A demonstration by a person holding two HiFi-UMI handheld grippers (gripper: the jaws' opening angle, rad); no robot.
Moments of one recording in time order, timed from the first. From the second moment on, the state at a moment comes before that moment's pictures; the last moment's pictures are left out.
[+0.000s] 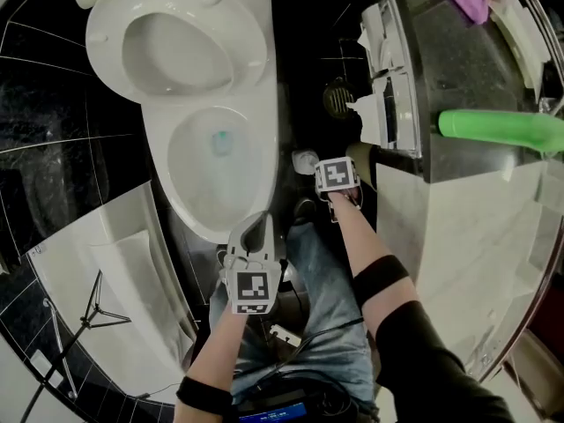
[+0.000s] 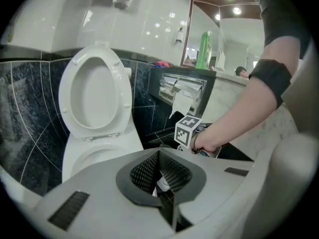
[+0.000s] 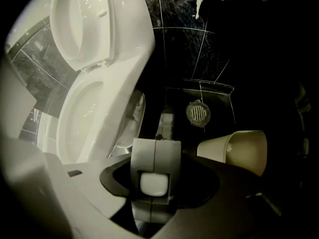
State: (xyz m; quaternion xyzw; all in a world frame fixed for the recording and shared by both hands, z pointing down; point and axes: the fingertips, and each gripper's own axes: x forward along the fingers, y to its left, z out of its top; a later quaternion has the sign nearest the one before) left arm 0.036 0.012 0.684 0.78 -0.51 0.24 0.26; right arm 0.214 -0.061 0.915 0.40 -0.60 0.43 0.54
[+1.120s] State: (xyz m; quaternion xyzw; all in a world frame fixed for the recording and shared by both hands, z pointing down) left arm -0.062 0.090 0.425 0.81 -0.52 0.23 0.16; right arm 0.152 0.035 0.585 0.37 -0.67 0.38 0.53
